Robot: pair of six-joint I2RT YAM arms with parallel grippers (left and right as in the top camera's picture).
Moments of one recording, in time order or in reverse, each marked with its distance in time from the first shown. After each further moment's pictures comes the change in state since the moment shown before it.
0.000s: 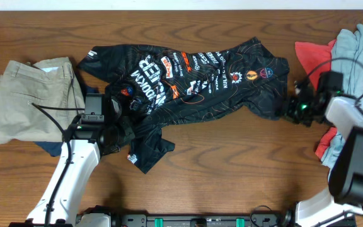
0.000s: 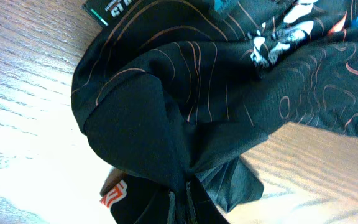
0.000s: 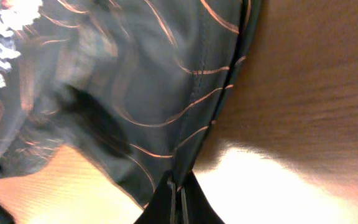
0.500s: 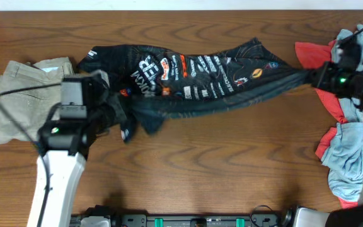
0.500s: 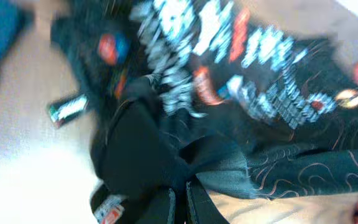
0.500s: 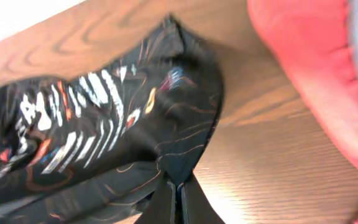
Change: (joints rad) left arm 0.000 -0.163 0.328 -0.137 0.000 0.077; right arm -0.037 -0.318 0.377 -0.287 0.083 -0.022
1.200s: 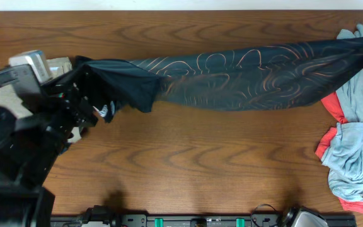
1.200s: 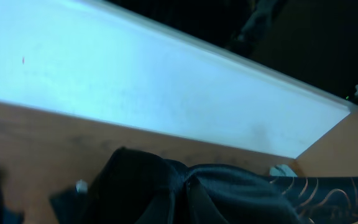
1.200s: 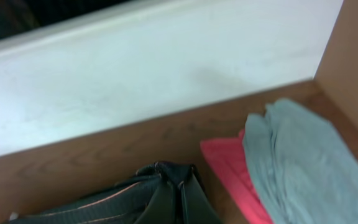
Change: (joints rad) left arm 0.018 -0.232 0.418 0.051 0.001 0.024; right arm -0.153 -0.193 0.449 -0.107 0.031 0.000
